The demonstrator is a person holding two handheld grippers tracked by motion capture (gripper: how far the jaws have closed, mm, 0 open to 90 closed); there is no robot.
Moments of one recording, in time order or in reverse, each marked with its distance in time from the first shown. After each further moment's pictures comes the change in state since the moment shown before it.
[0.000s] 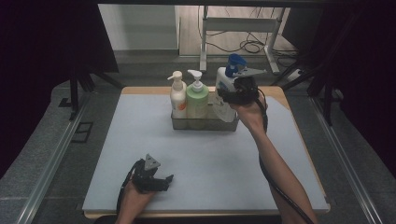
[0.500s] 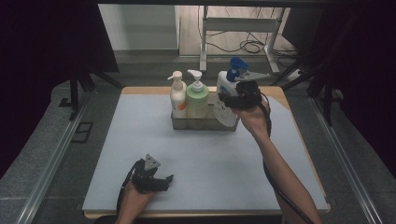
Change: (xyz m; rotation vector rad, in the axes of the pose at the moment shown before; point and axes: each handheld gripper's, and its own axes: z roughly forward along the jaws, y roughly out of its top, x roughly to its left) left arm 0.000 0.000 0.000 0.001 0.000 0.000; right arm 0.007 -0.006 -0.017 0.006 0.025 -0.013
